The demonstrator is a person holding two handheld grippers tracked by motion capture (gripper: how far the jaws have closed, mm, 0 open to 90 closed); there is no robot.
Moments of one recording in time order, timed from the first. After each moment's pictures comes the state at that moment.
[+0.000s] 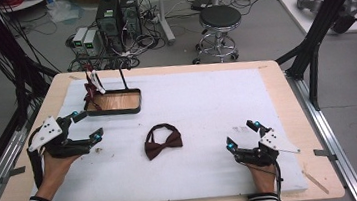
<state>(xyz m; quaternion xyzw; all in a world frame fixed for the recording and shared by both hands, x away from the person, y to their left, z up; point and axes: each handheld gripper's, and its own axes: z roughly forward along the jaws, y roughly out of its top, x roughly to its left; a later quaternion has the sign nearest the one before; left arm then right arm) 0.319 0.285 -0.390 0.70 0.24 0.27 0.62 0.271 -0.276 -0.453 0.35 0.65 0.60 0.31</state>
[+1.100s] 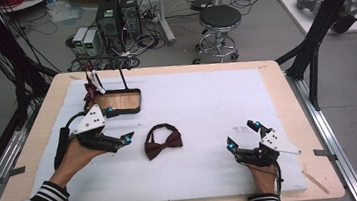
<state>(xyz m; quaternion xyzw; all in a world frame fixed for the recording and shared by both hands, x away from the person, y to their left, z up) 0.333 0.198 -0.363 0.82 0.17 0.21 0.51 0.270 -0.277 -0.453 0.35 0.64 0.61 0.31</state>
